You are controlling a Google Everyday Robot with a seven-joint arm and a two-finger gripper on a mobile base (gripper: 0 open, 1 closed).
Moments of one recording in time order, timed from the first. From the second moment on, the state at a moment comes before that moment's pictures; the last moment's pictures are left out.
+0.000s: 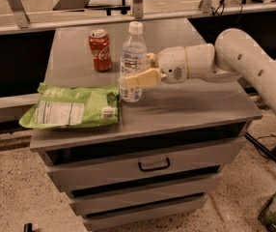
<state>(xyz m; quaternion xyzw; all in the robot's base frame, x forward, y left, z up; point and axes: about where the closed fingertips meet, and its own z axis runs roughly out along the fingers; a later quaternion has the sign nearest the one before) 0.590 0.018 0.905 -0.51 0.57 0.45 0.45</state>
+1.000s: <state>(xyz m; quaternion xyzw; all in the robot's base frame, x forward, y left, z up) 0.589 0.023 0.905 -0.51 0.57 0.45 0.45</state>
